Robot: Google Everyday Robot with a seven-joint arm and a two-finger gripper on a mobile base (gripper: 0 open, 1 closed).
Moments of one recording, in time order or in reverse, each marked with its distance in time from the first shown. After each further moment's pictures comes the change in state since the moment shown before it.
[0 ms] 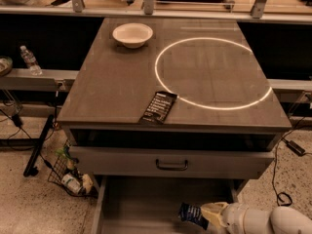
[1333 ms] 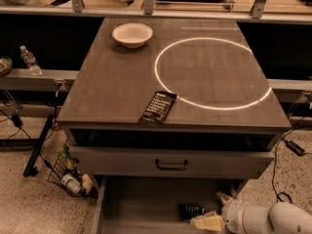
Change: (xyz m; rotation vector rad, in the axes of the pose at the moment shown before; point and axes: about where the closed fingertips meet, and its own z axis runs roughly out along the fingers) arm -0.014 0.006 0.002 0.010 0.020 0.015
